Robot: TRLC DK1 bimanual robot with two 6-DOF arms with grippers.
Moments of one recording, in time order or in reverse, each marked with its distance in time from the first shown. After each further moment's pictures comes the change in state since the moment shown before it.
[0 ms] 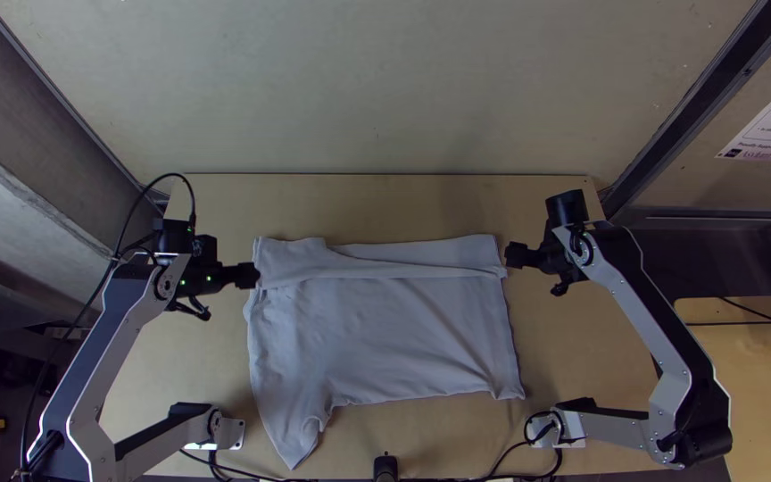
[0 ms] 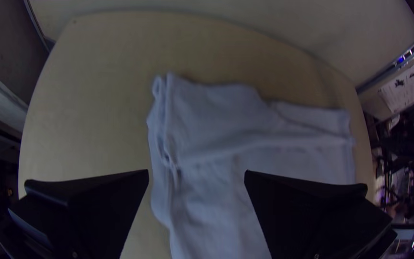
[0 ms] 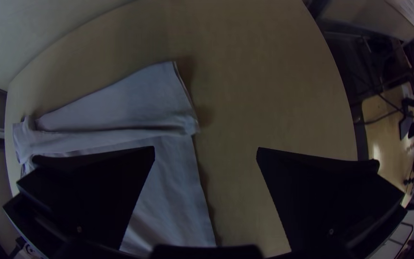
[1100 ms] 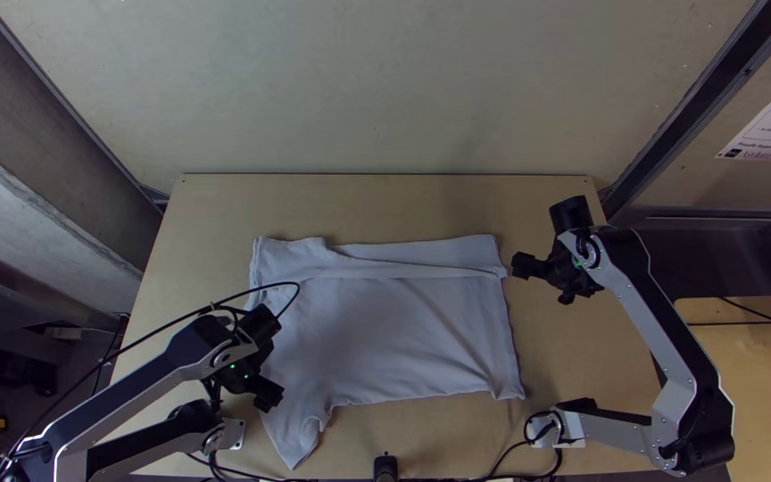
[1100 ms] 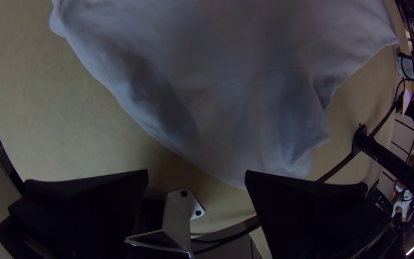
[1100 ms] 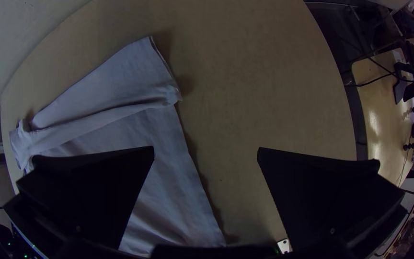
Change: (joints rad) left arm -0.653 -0.102 -0.267 -0.487 -0.086 -0.121; right arm -0.009 -0.029 0.000 -0.148 -0.002 0.103
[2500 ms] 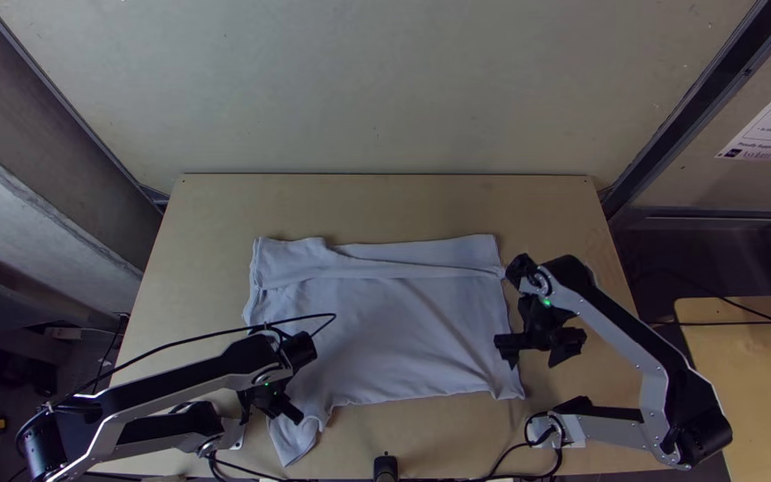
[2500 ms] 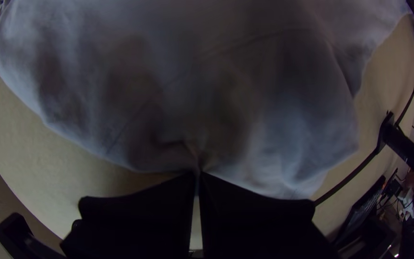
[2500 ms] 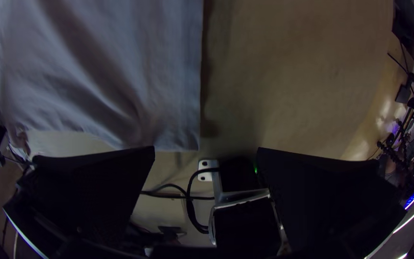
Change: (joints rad) left arm -0.244 0.197 -0.110 0.231 0.017 -0.133; right arm 0.192 0.040 -0.269 -0.347 -0.164 -0.175
